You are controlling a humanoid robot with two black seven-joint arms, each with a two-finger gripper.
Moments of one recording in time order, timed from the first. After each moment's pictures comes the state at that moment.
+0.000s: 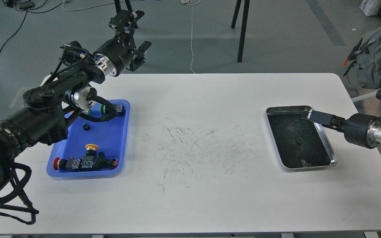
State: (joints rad) left arm -1.06 0.23 -0.34 -0.59 0.16 -0.28 -0.39; right arm 1.02 -0.98 -0.15 1.24 -0.98 0.10 0.25
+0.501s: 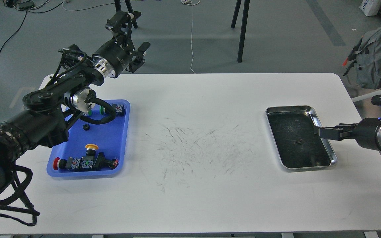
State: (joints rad) left arm -1.05 0.23 -0.34 -0.58 0.16 -0.28 -0.42; right arm 1.04 -1.00 -0.16 1.22 -1.36 0.18 0.22
